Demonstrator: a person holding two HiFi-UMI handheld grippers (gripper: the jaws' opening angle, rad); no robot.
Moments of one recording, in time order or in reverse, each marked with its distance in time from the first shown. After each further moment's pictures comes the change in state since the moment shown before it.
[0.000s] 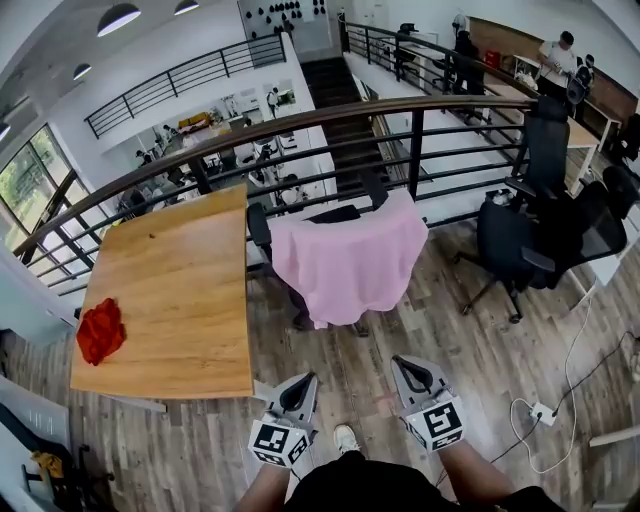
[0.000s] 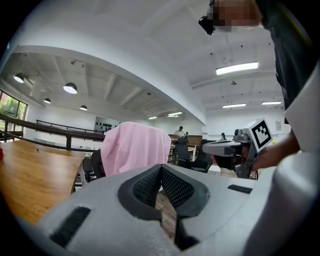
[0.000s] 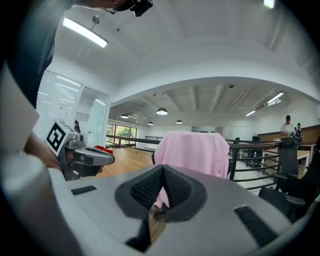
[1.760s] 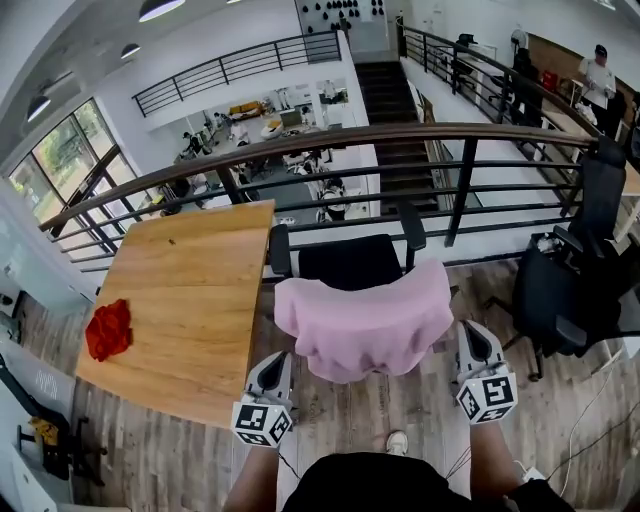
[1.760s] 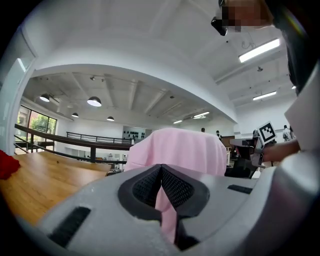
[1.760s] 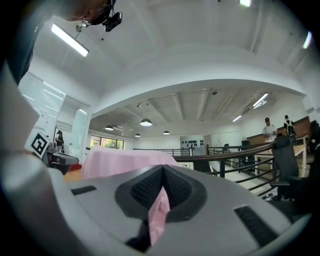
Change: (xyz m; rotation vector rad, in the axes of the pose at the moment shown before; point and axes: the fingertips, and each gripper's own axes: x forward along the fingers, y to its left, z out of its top) left arm 0.154 0.151 0.059 0.005 -0.054 0.344; right arm 0.141 -0.287 0.044 0.079 -0.151 -0.123
